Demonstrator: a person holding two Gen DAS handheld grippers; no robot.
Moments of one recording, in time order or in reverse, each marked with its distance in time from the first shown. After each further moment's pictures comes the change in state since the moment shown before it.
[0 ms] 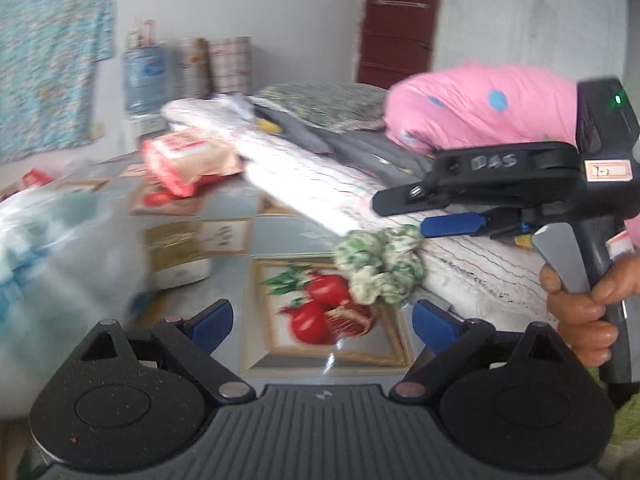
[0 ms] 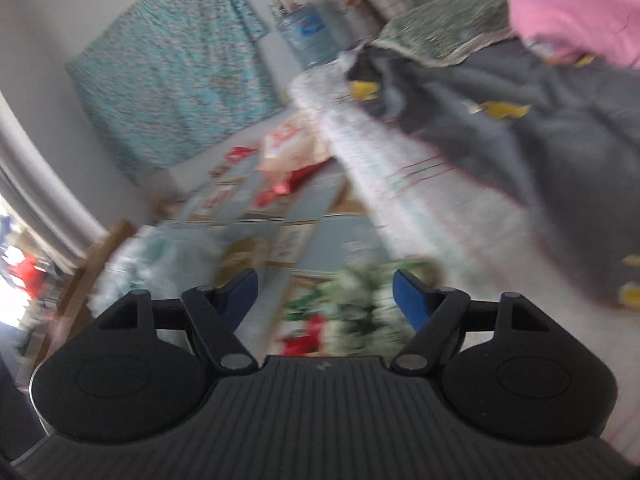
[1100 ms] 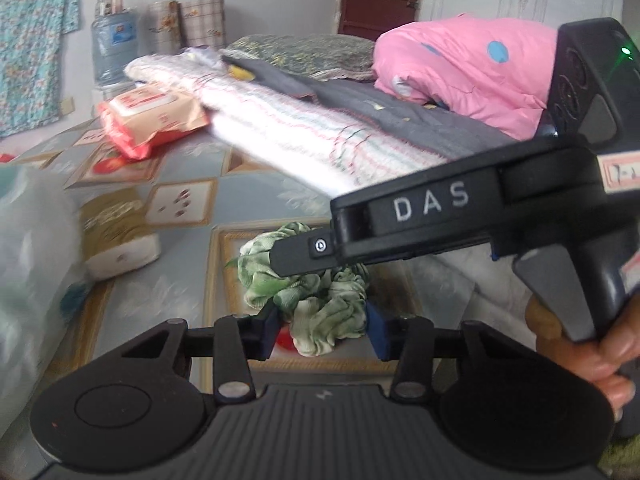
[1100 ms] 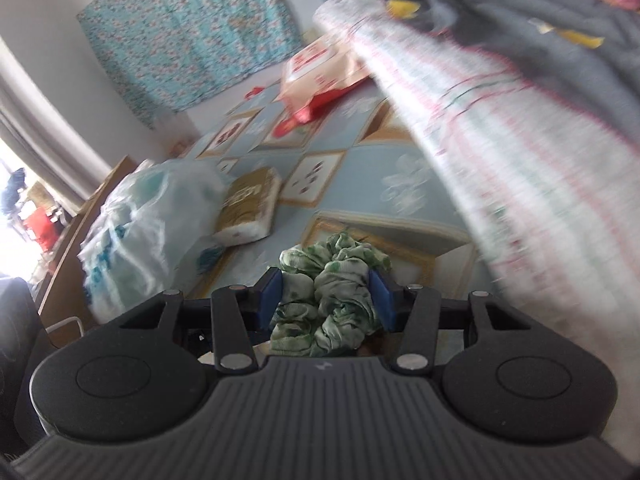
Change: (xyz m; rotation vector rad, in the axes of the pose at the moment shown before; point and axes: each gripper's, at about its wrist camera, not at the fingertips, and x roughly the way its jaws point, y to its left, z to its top) left arm 0.060 0.009 -0.006 0.003 0.126 -0.032; right arm 0.061 0.020 -0.012 -0.020 0.204 0.130
